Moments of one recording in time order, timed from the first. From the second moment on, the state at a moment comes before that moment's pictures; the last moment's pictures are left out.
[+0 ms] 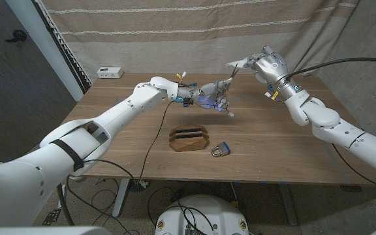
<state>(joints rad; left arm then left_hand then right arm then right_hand) 0.26 0.36 0.81 -1.13 -0.56 0.16 -0.99 0.37 -0.15 -0.30 -0.08 0.37 1.36 0.16 0.66 0.43 0.80 -0.03 1.35 1.18 0.67 -0.07 1.25 1.07 0.41 -0.04 0.51 0.29 -0.68 -0.95 -0.62 -1.64 -0.99 -0.09 -0.59 1.29 0.22 0.46 0.13 0.28 0.85 -0.22 0.20 0.28 0.50 -0.19 0.65 0.81 0.62 -0.06 0.78 0.72 0.05 -0.04 1.58 0.28</state>
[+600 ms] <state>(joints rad) 0.25 0.36 0.81 -1.11 -0.56 0.15 -1.00 0.37 -0.15 -0.30 -0.08 0.37 1.36 0.16 0.66 0.43 0.80 -0.03 1.35 1.18 0.67 -0.07 1.25 1.07 0.41 -0.04 0.51 0.29 -0.70 -0.96 -0.62 -1.67 -1.00 -0.09 -0.58 1.30 0.22 0.46 0.13 0.27 0.86 -0.22 0.21 0.29 0.49 -0.19 0.66 0.81 0.59 -0.05 0.82 0.73 0.05 -0.04 1.58 0.34</state>
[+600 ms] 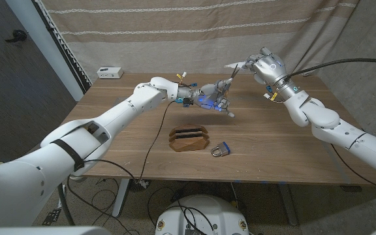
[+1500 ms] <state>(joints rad) 0.26 0.36 0.81 -1.11 -0.56 0.14 -1.01 0.38 -0.14 -0.30 -0.08 0.38 1.36 0.16 0.66 0.43 0.80 -0.03 1.35 1.18 0.67 -0.06 1.25 1.06 0.41 -0.04 0.51 0.29 -0.73 -0.97 -0.59 -1.71 -1.00 -0.11 -0.56 1.30 0.23 0.46 0.13 0.27 0.86 -0.22 0.21 0.30 0.49 -0.19 0.68 0.80 0.58 -0.05 0.84 0.71 0.05 -0.03 1.58 0.38</state>
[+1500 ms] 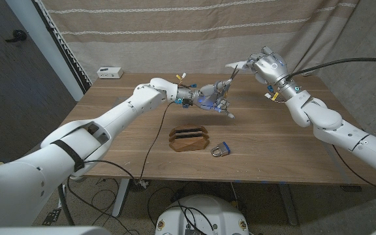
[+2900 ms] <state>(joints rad) 0.27 0.34 0.81 -1.10 -0.56 0.14 -1.02 0.38 -0.14 -0.30 -0.08 0.38 1.36 0.16 0.67 0.43 0.80 -0.03 1.35 1.18 0.67 -0.06 1.25 1.07 0.41 -0.04 0.51 0.29 -0.78 -0.99 -0.55 -1.74 -0.99 -0.10 -0.57 1.30 0.22 0.46 0.15 0.27 0.86 -0.22 0.21 0.29 0.49 -0.19 0.71 0.78 0.58 -0.05 0.87 0.69 0.04 -0.04 1.55 0.38</state>
